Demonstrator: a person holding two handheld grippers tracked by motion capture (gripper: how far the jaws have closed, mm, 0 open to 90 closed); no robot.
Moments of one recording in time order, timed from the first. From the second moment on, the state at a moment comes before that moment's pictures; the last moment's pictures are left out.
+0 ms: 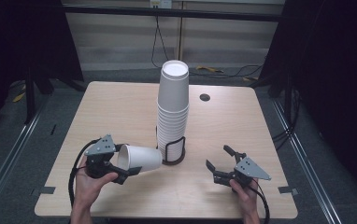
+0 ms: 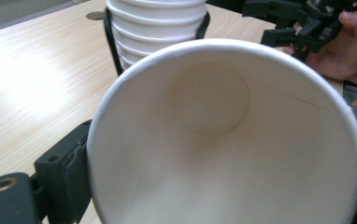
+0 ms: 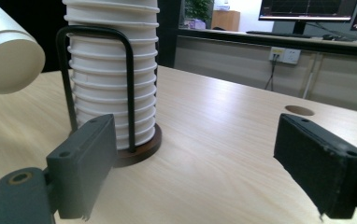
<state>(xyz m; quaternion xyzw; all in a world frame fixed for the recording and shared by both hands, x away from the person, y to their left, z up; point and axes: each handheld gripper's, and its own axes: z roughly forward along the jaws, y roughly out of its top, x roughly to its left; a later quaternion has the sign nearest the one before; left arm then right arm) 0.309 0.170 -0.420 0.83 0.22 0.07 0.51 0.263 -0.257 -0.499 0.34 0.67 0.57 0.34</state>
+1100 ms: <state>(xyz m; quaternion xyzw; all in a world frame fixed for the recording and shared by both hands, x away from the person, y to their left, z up) 0.374 0.190 -0.401 0.87 0.29 0.08 0.38 0.253 -0.265 -0.504 0.35 0.63 0.61 0.34</state>
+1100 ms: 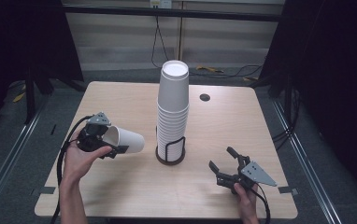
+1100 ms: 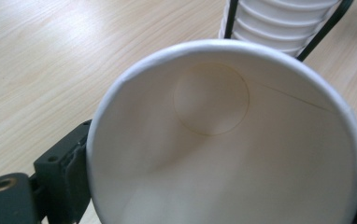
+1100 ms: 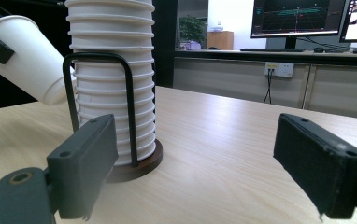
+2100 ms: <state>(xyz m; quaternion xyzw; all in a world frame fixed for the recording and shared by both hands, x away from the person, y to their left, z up) 0.413 0.153 -0.391 0.94 0.27 0.05 0.19 0.253 -0.265 -0.504 0.35 0.63 0.61 0.34</state>
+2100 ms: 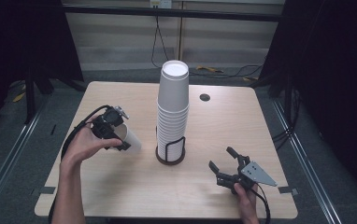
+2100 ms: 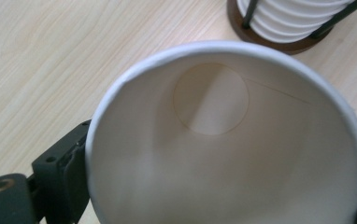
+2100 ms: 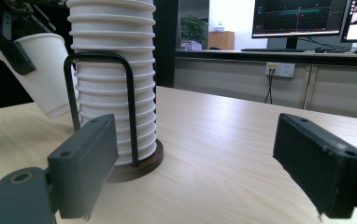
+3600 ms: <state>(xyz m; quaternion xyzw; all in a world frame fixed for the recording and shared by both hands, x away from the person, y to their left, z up) 0.425 0.147 -0.451 0.92 0.29 0.06 0.26 0.253 -0.265 -0.504 0.35 0.63 0.61 0.34</state>
